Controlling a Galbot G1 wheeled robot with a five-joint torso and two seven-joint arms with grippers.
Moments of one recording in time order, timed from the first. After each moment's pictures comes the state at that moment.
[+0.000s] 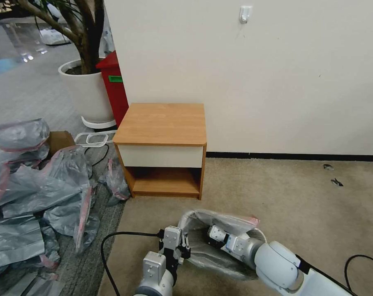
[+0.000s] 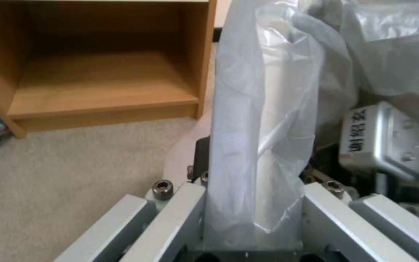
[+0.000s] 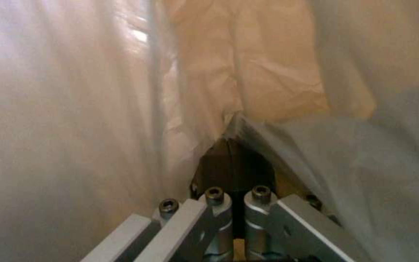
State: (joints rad) left arm 1.76 -1.42 -0.10 -2.31 -0.05 0.47 -0.16; right arm -1.17 0.87 -0.12 1.93 -0.17 -0.45 -0.29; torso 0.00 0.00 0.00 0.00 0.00
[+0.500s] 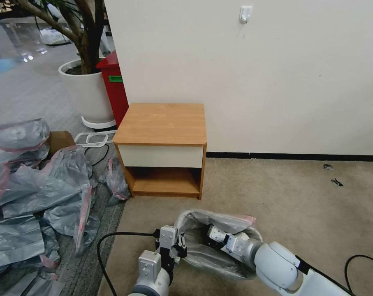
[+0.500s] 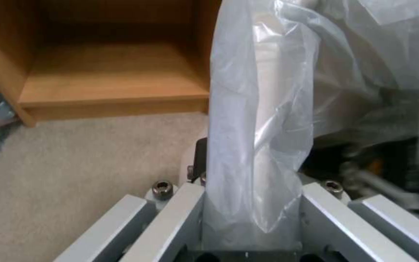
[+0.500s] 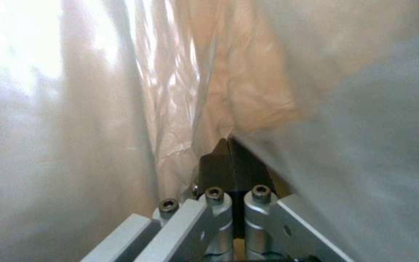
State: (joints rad) left arm 1.75 -1.42 -0.14 -2.29 -0.09 0.47 -0.16; right arm -1.20 0.85 -0.10 1.98 -0.16 -0.43 -0.29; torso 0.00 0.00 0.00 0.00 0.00
